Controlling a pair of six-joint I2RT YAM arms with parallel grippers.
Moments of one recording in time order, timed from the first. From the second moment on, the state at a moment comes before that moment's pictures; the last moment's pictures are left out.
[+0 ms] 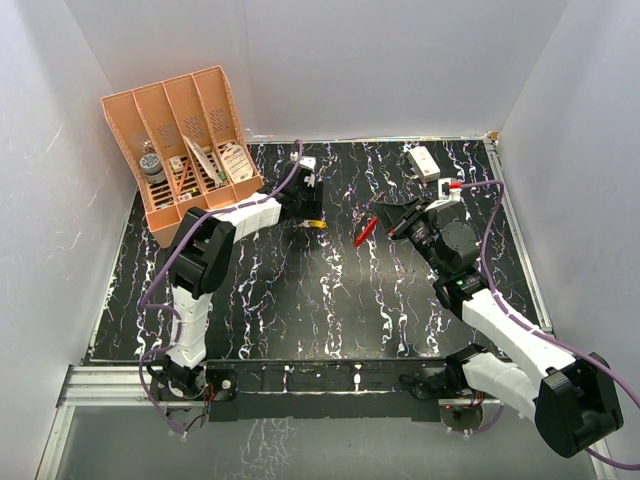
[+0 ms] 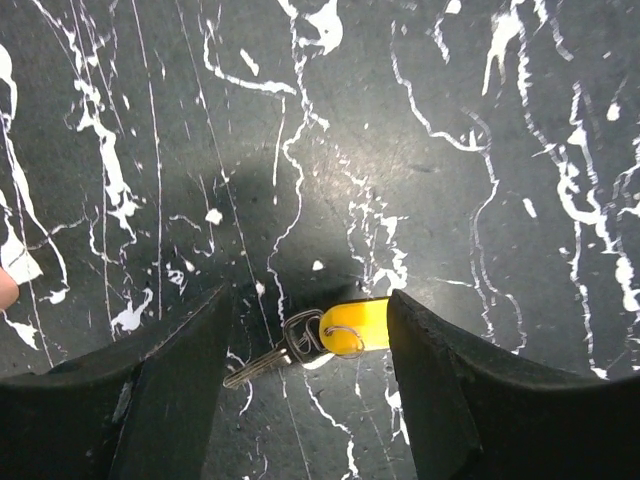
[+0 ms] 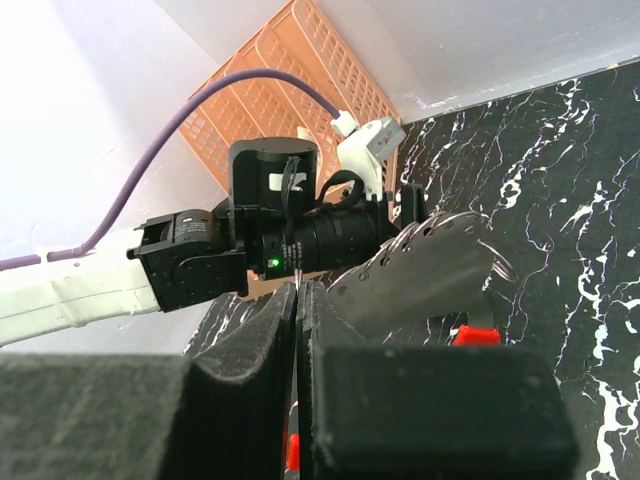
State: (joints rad) left arm -0.54 2.10 1.49 -0.18 -0.11 -0.27; right arm 0.40 0.97 0.53 0.57 -0.13 0.73
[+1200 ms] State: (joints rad) left arm -0.54 1.94 1.20 -0.11 0.16 -0.43; right arm 0.38 0.96 0.53 0.57 -0.15 0.73
